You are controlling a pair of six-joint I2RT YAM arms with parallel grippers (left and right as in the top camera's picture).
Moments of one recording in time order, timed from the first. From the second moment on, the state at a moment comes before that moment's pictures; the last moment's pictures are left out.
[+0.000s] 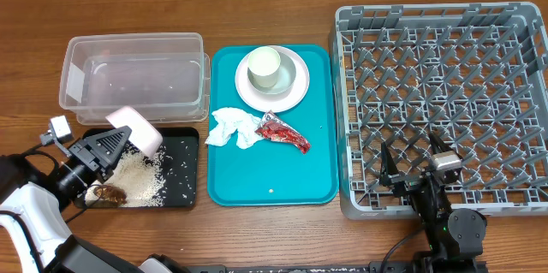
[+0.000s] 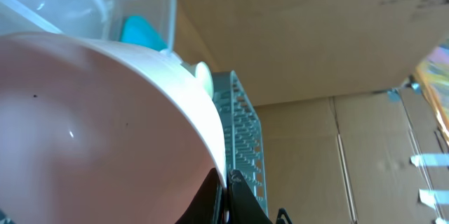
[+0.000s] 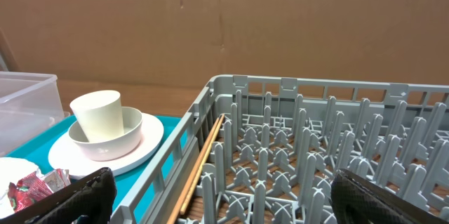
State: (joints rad) left arm 0.90 1.40 0.87 -0.98 1.37 0.17; right arm 0.06 0.01 0.02 -0.02 -0.16 0.02
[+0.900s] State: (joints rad) left arm -0.01 1.15 0.94 -0.96 0.59 -0.24; right arm 0.06 0.01 0.02 -0.02 -0.16 0.02
